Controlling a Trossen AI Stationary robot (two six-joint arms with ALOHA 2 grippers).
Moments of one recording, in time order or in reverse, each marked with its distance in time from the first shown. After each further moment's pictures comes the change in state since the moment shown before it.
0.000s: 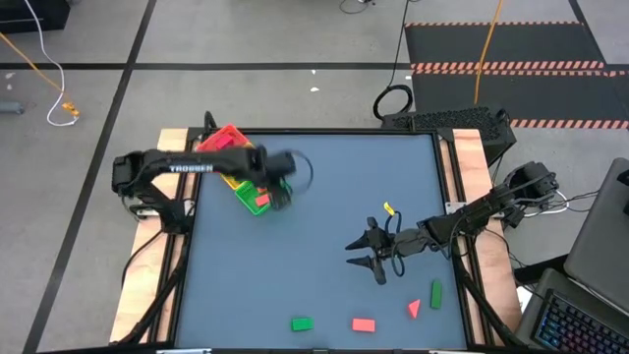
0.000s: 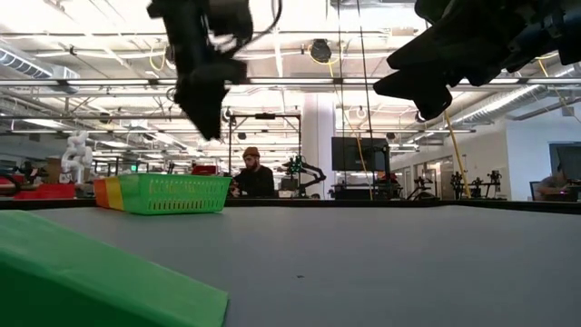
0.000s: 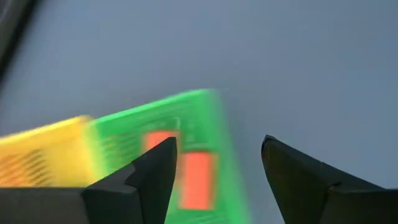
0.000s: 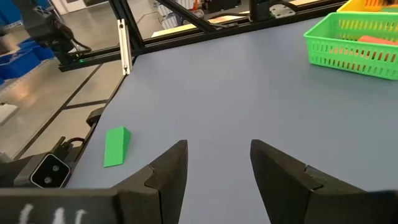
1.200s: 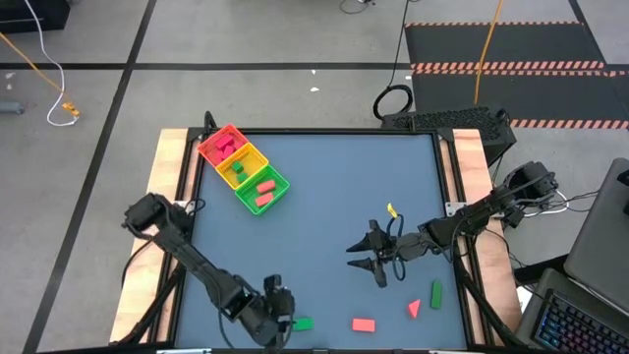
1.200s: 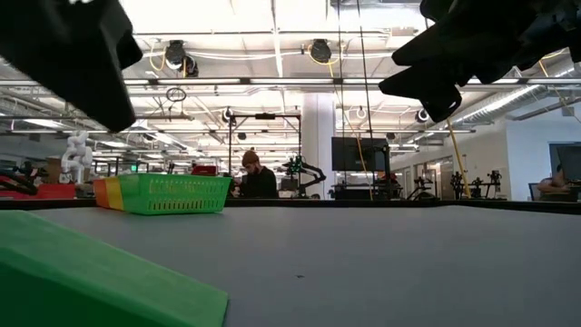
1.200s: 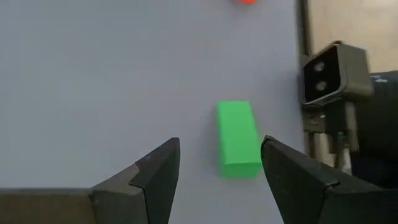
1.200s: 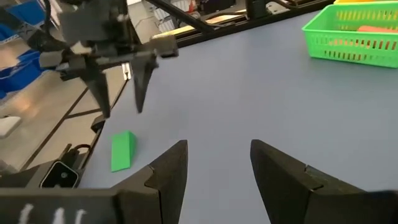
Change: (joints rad) left arm -0.950 0.325 0.000 0.610 -0.188 -0.524; right arm 0.034 0.004 0.000 0.001 0.050 0.072
